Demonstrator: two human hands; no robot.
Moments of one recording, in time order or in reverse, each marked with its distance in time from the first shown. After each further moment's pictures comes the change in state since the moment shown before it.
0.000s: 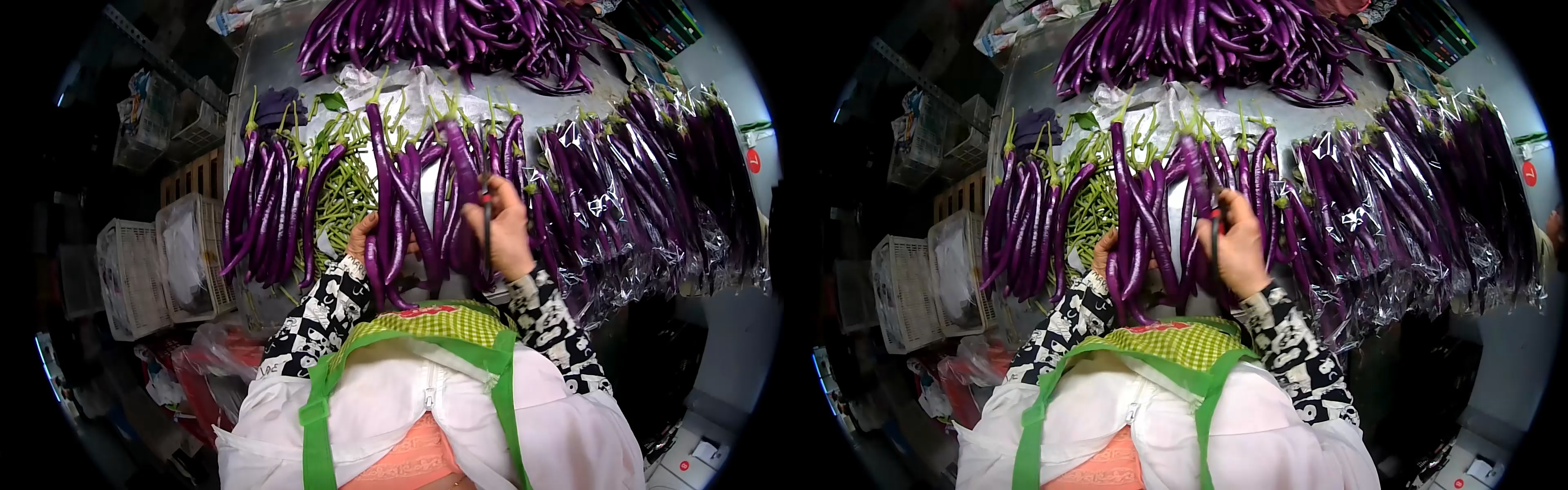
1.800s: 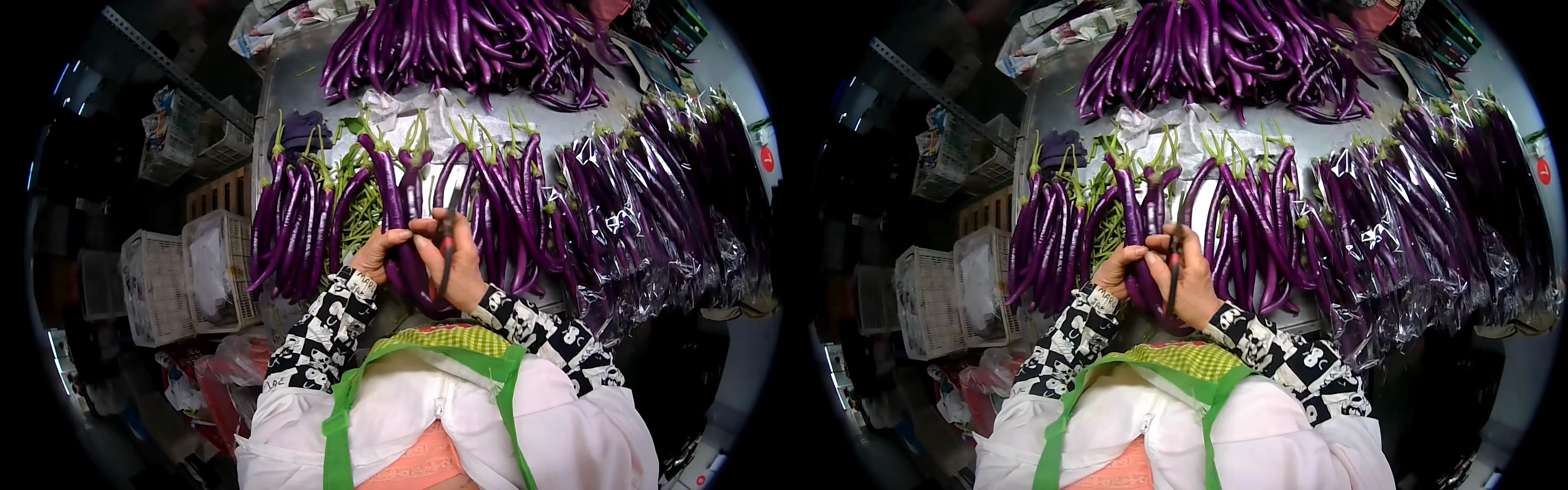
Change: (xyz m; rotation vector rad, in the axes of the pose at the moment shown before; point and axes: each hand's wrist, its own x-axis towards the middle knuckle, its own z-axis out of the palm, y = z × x) left_hand -0.006 0.020 0.067 0.572 0.256 0.045; right_hand -0.016 0.017 0.086 0.210 -0.113 -0.292
